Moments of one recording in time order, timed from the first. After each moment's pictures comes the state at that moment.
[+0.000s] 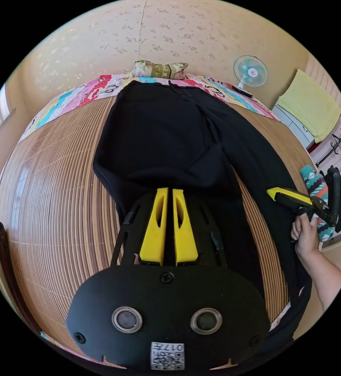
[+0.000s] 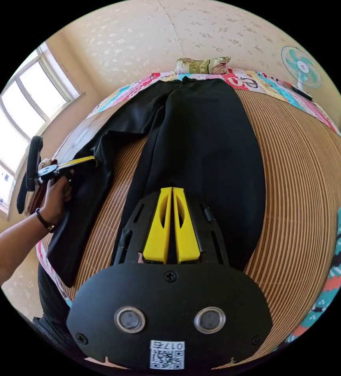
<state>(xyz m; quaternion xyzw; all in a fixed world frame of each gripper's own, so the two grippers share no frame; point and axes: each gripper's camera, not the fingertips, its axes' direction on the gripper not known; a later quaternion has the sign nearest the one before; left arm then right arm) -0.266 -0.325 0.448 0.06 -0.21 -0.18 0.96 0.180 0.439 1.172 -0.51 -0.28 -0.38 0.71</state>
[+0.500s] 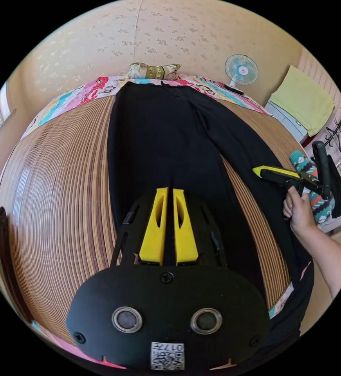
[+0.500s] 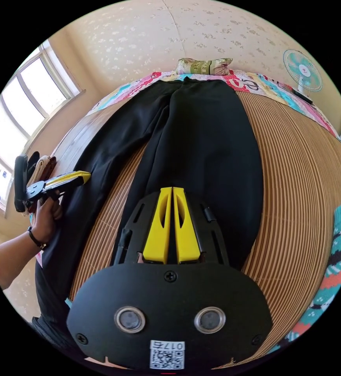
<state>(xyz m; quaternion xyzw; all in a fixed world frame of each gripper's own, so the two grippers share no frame) -0.232 -0.246 0.454 0.06 -0.21 -0.16 0.96 0.211 0.391 1.178 -0.51 -0.26 -0.40 0.71</state>
